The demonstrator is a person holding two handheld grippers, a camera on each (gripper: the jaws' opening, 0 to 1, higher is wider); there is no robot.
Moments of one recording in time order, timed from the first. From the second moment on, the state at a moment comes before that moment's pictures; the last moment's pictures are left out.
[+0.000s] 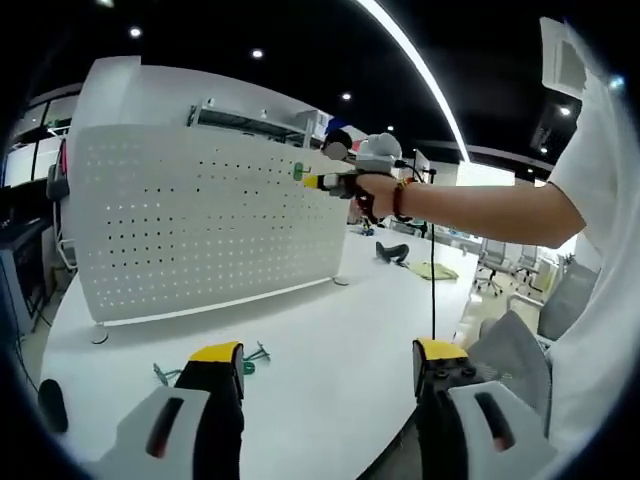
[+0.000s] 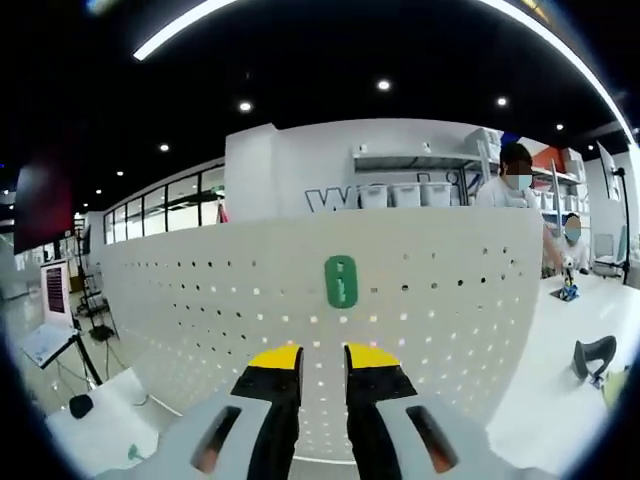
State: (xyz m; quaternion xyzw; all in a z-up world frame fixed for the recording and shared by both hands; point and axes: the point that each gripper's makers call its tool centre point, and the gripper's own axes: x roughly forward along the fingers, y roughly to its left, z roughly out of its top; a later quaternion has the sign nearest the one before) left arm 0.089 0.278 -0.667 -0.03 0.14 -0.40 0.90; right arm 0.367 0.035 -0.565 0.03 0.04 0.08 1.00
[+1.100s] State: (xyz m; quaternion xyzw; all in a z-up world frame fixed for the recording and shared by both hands) left arm 0.096 0.257 -0.670 -0.03 0.17 -0.37 0.91; right arm 0.300 0.072 -0.610 0.07 0.07 0.17 0.98
